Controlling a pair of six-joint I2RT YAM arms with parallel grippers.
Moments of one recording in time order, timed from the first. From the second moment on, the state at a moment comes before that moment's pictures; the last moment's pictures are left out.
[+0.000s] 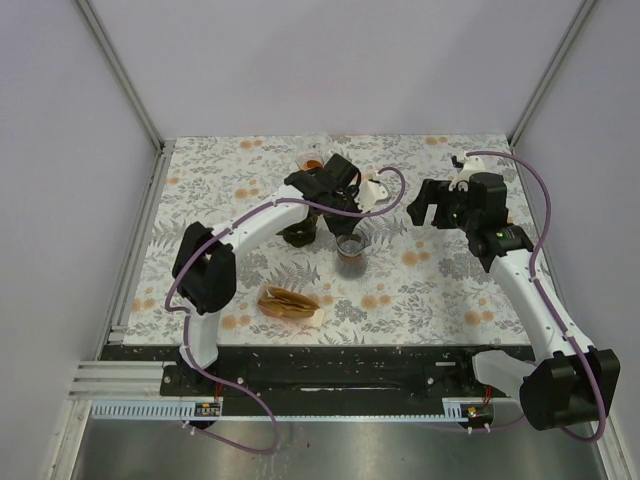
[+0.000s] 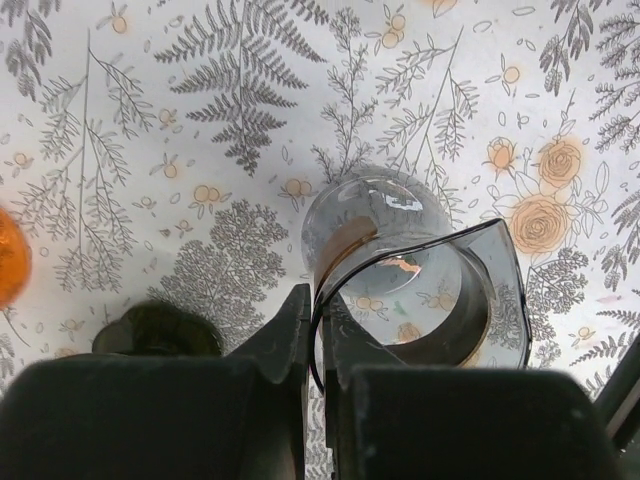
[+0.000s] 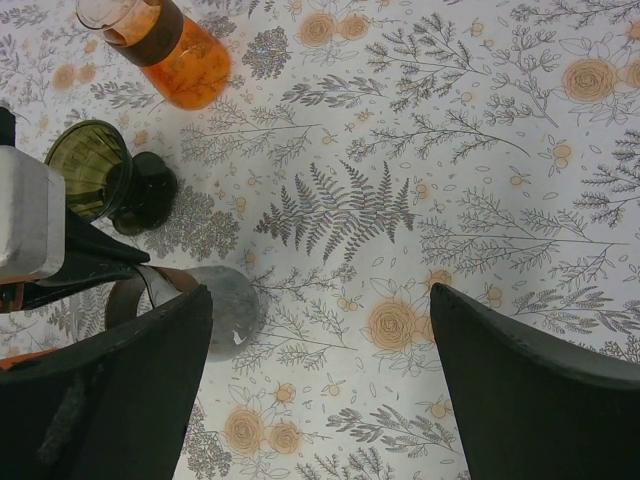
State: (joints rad) left arm -0.73 1.96 1.73 -0.78 0.28 0.38; right arm 0.16 1.12 0.96 -0.31 -0.20 0.24
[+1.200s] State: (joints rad) left arm -0.22 1.68 1.43 -0.73 0.33 0.53; right arm 0.16 1.15 0.96 -0.31 -0.23 0.24
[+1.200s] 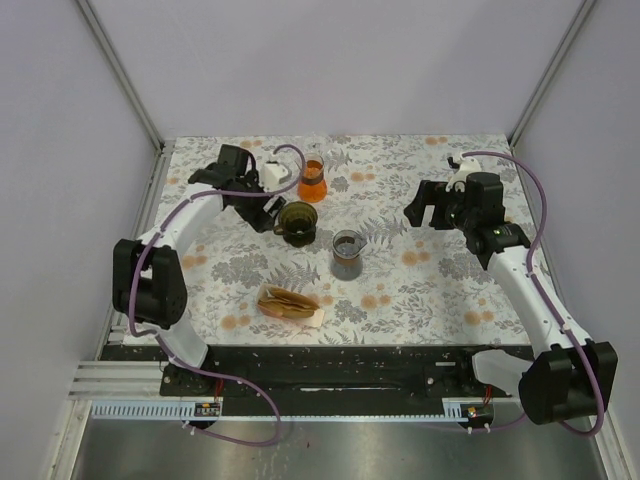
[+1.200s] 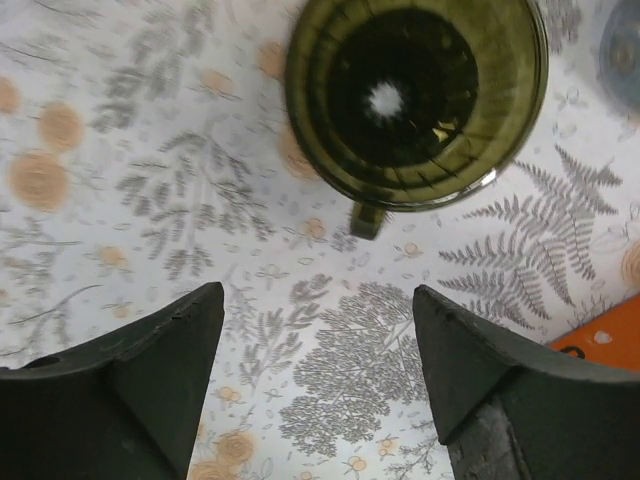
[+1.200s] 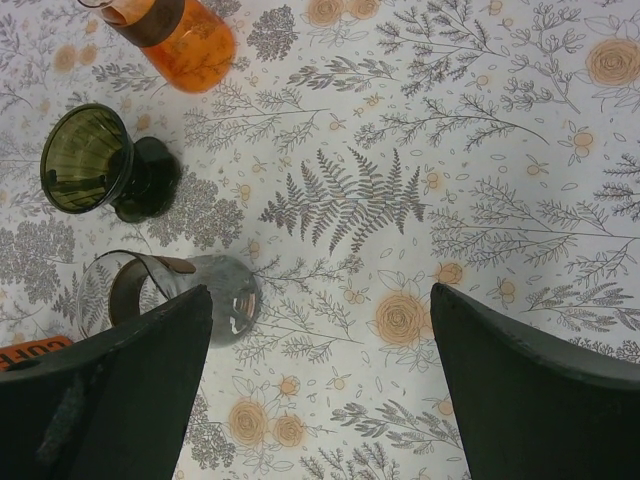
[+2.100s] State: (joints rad) left arm -0.30 1.87 1.36 -0.60 0.40 0.65; right arm 0.16 1.14 0.96 -0.32 -0.23 0.24
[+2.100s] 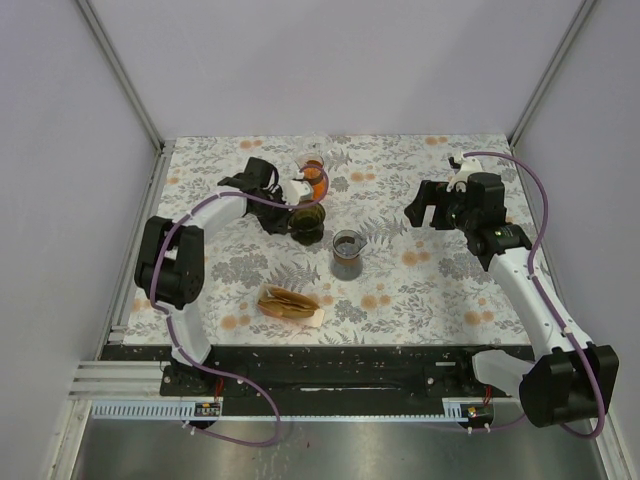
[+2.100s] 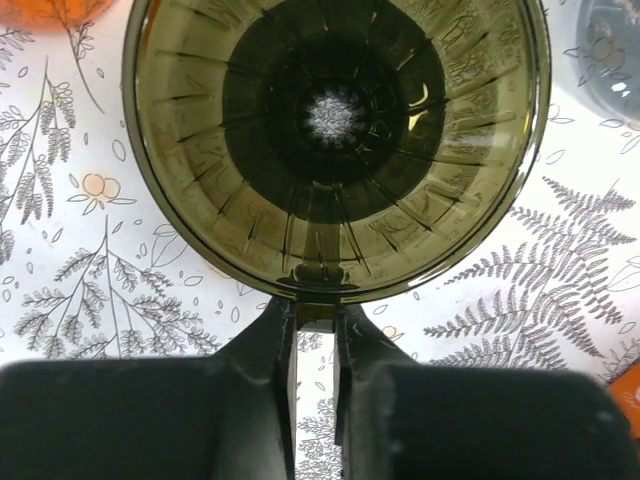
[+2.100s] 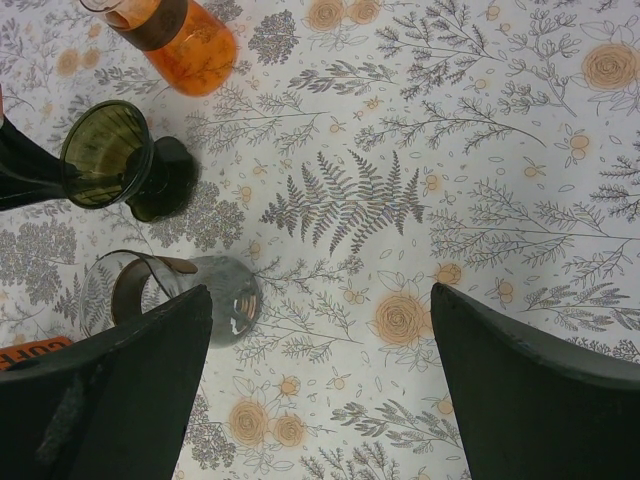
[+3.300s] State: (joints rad) left arm -0.64 1.59 1.47 -0.84 0.39 0.60; right arm 0.16 1.12 0.96 -0.32 -0.23 0.24
